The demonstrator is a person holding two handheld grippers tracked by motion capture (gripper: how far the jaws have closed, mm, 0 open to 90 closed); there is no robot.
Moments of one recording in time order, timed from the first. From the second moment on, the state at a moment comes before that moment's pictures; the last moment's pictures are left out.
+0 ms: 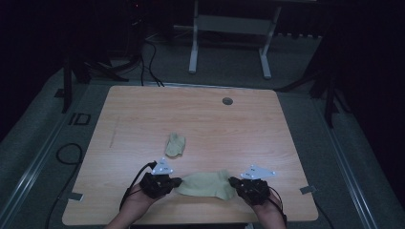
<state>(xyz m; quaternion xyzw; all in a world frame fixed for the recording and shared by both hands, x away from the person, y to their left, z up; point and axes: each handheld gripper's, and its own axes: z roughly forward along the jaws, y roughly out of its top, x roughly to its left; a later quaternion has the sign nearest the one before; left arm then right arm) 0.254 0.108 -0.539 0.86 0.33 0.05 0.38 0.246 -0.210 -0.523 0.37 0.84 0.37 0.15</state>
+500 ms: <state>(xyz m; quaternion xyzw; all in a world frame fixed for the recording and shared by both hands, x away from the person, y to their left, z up) 0.256 0.099 -0.553 0.86 0.32 0.05 0.38 0.256 -0.222 -0.548 0.40 0.84 0.33 0.14</state>
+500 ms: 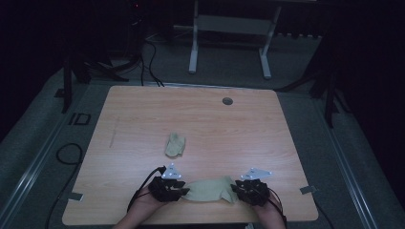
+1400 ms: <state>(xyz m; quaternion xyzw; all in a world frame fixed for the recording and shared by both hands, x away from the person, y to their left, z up) 0.236 0.209 -0.557 0.79 0.41 0.14 0.44 0.331 -0.118 -0.492 0.29 0.87 0.37 0.14</state>
